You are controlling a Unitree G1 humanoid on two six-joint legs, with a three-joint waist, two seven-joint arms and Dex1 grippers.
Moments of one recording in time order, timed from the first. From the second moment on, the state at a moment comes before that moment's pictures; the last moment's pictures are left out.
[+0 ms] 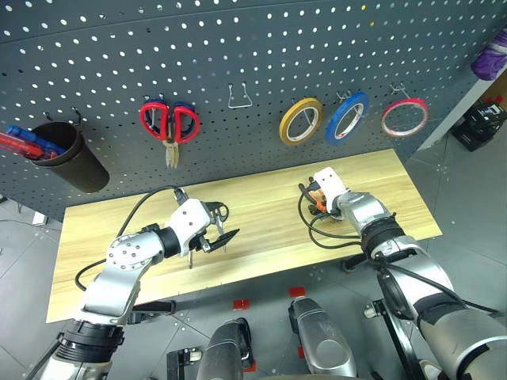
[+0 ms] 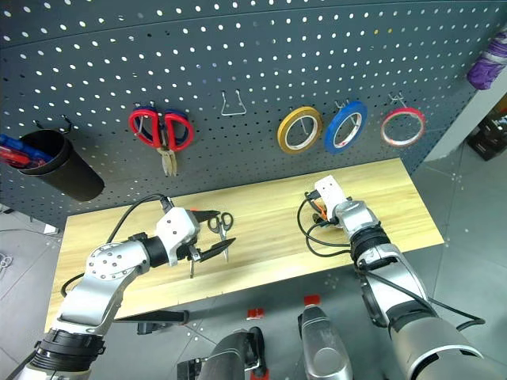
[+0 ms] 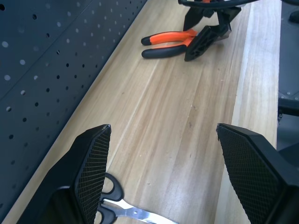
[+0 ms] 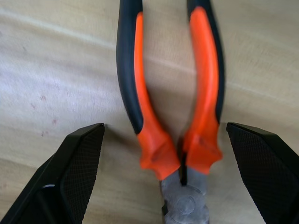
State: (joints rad) left arm -0.16 0.64 -0.05 -0.15 -0.15 0.16 -0.80; right arm -0.99 -0.21 0.16 1.08 -0.10 0.51 0.35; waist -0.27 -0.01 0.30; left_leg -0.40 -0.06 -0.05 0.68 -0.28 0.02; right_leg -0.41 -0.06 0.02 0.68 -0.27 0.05
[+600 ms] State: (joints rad) left arm -0.14 0.62 -0.05 -0.16 -0.15 0.17 -0.78; right arm -1.05 -0.17 0.14 1.26 -0.13 0.36 0.34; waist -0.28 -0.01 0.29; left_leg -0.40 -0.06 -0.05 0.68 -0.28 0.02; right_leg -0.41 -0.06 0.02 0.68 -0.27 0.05
